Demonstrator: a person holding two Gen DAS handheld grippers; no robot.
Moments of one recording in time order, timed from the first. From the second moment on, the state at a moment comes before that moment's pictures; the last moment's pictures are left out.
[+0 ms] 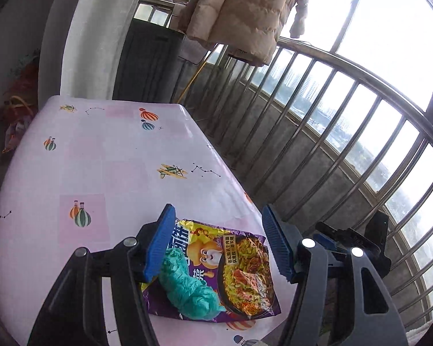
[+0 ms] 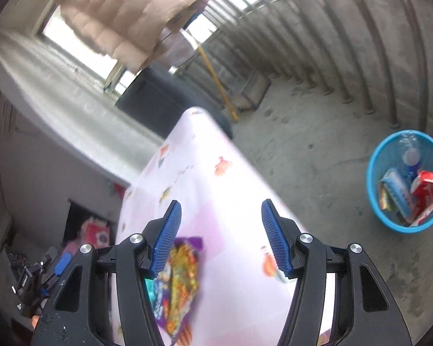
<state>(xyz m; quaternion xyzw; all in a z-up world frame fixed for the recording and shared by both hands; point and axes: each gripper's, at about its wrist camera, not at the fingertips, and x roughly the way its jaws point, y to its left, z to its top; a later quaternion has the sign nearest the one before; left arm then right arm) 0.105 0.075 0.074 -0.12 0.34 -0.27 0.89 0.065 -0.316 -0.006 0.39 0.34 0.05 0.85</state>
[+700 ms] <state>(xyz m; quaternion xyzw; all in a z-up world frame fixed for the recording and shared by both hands) 0.077 0.102 -0.038 -0.16 0.44 -0.21 0.86 0.120 -0.172 -0.009 0.31 0.50 0.21 0.78</state>
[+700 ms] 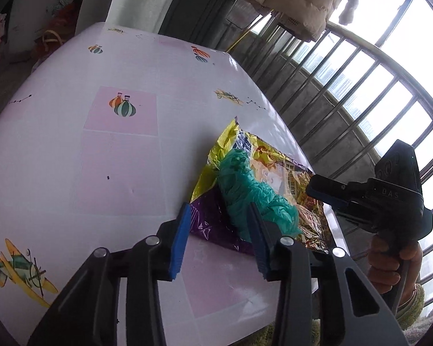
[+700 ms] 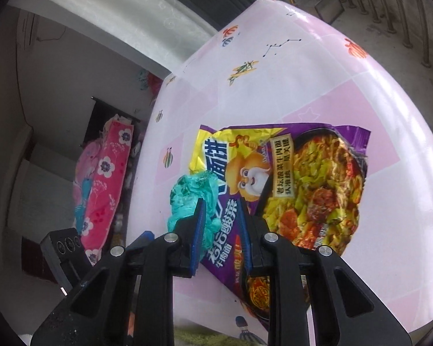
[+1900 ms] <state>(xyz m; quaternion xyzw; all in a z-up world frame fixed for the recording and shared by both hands) 0.069 0.136 -0.022 -0.22 0.38 -0.21 0.88 0.106 -0.226 0.003 0.22 0.53 0.01 0.82</state>
